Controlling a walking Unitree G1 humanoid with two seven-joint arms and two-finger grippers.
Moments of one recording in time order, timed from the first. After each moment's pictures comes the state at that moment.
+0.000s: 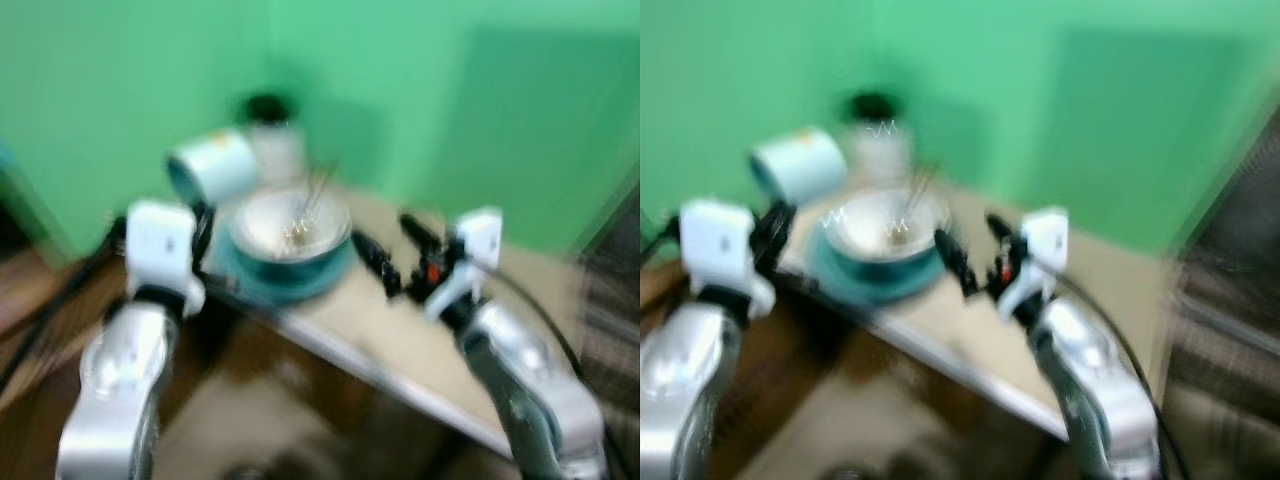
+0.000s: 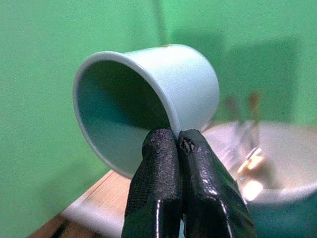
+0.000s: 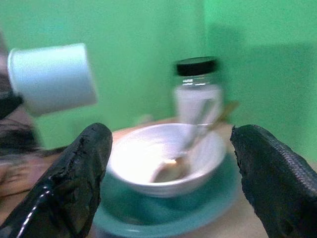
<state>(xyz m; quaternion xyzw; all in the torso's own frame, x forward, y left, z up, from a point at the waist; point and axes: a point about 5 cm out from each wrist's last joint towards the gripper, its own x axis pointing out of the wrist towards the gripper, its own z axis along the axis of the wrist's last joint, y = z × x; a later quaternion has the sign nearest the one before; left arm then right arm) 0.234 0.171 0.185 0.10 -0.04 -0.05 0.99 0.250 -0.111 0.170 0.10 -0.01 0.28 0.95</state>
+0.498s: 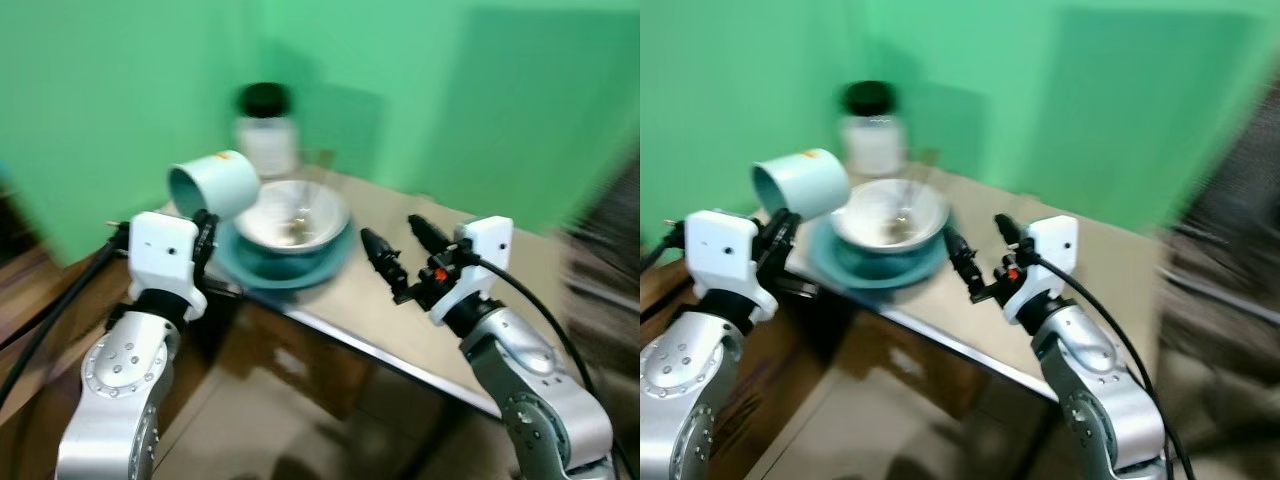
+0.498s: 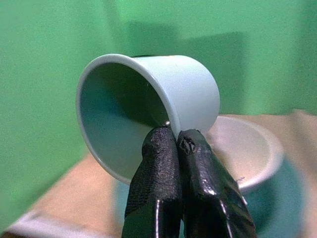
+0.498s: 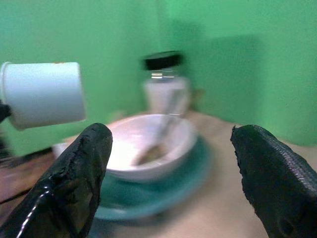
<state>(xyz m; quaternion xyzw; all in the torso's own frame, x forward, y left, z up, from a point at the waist) 0.234 0.165 0.183 0.09 -0.03 -0.07 0.99 0.247 -0.121 0.172 0.09 -0.01 0.24 0.97</state>
